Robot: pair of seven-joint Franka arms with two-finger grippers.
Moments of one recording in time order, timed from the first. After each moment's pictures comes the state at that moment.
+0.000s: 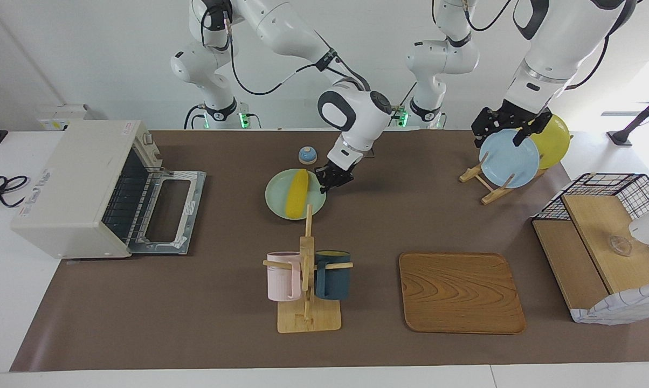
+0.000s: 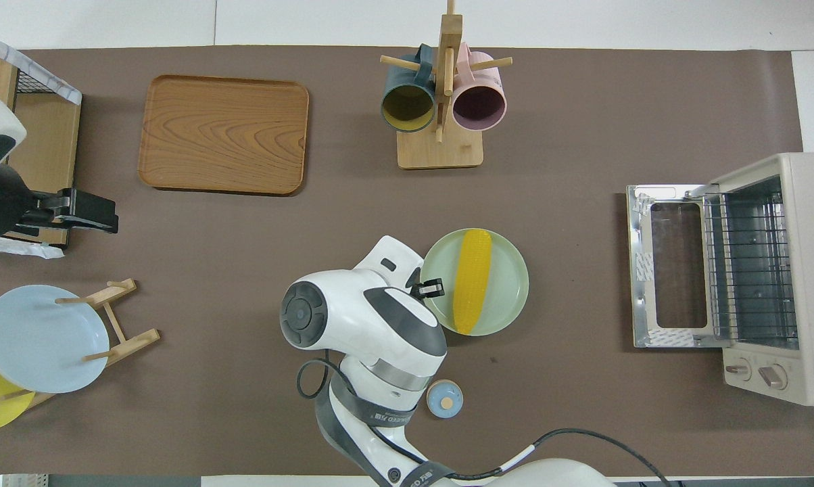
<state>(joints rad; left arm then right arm) -0.14 -0.06 -0.01 -1.66 -0.01 1.57 -0.10 0.81 0.42 -0.04 -1.73 -0.35 1.89 0.77</state>
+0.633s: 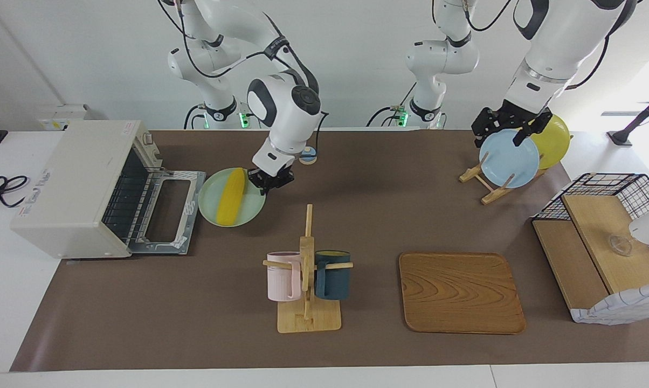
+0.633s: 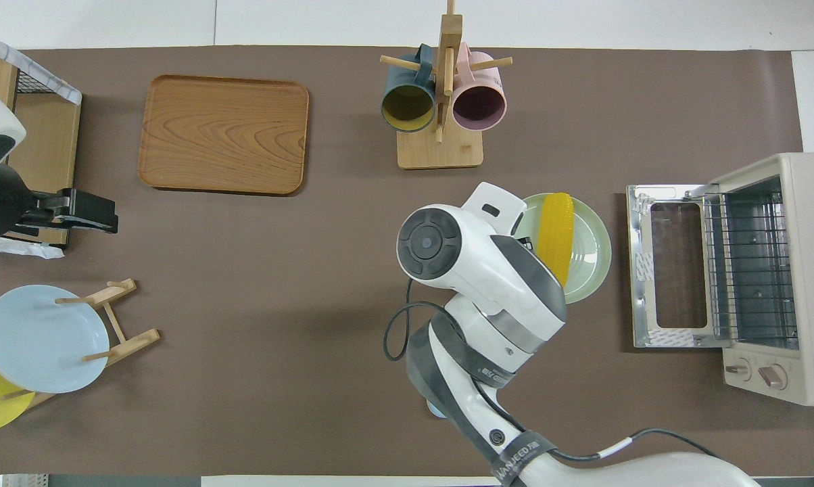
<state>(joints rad) -0.14 -0.06 -0.01 -1.66 -0.01 1.57 -0.10 0.55 0.13 -0.04 -1.99 -0.35 1.90 0.42</state>
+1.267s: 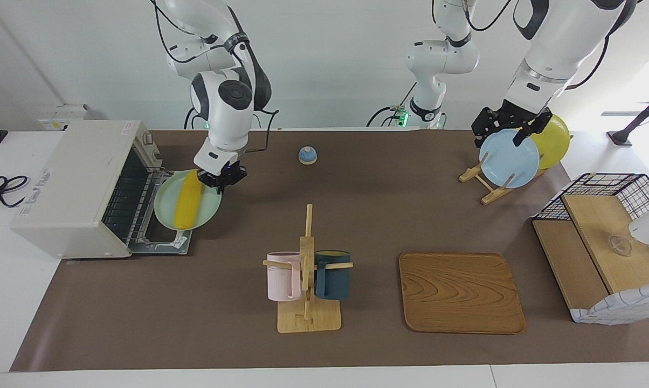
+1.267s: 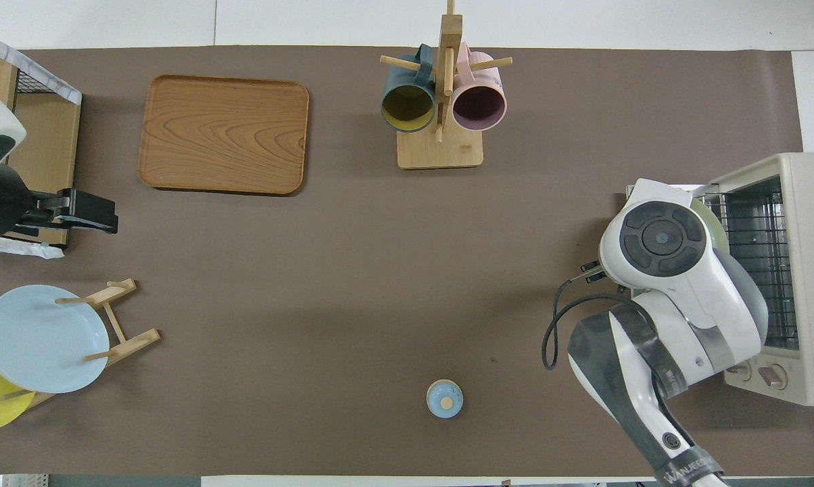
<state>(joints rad) -0.14 -0.06 -0.01 -1.66 -0.01 1.57 -0.10 0.29 -0.04 -0.04 -2.19 -0.38 2.06 0.10</state>
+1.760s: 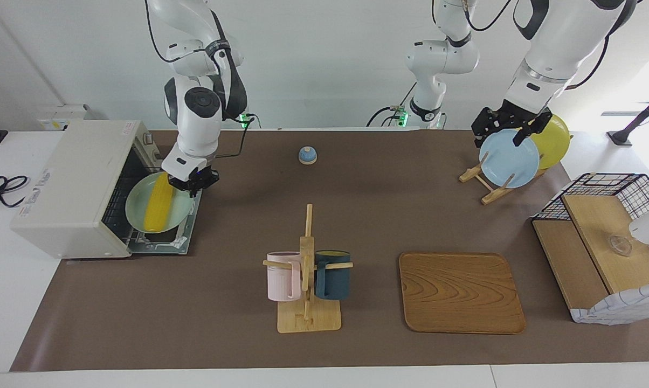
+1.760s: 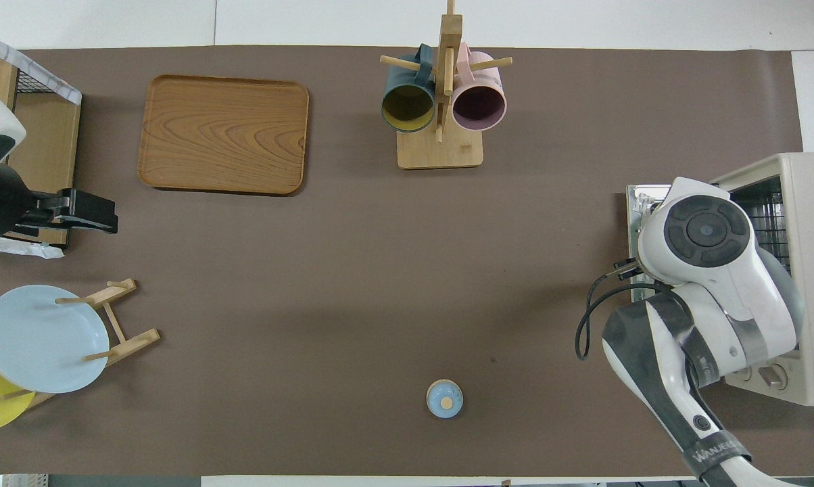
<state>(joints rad) -0.14 -0.06 -0.01 -1.66 -0.01 1.57 -0.10 0.18 -0.04 -0.04 -2.24 -0.40 2.10 0.05</state>
